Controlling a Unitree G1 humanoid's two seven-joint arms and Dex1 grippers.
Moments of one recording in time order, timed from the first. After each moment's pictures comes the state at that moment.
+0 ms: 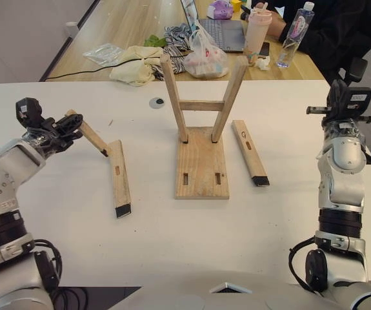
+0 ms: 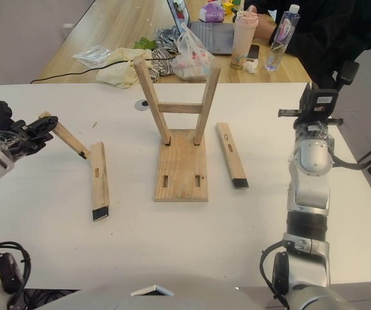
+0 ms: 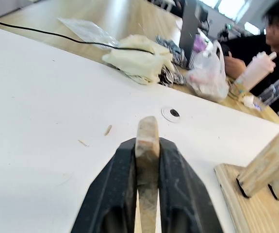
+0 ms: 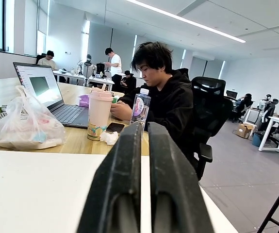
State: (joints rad) left arm -0.27 0.71 0.49 -0.02 -0.91 1.02 -0.19; right arm -0.30 -0.32 -0.26 0.05 0.01 0.05 0.00
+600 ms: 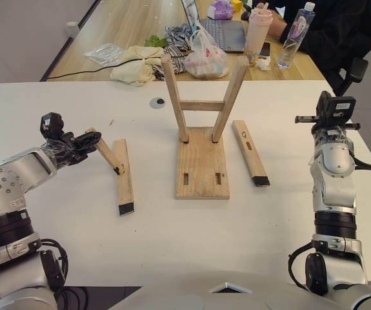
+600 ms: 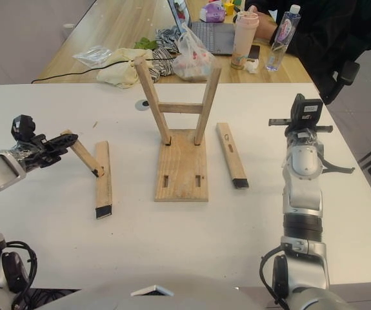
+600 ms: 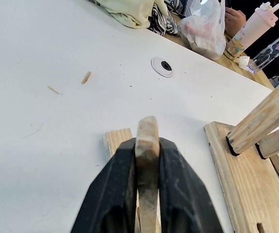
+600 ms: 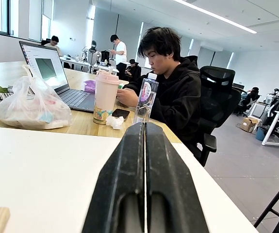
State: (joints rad) left arm -0.28 0.64 0.45 -0.01 -0.84 1.13 -0.22; right arm -0.28 -0.32 -0.21 0.12 0.01 0.03 0.00
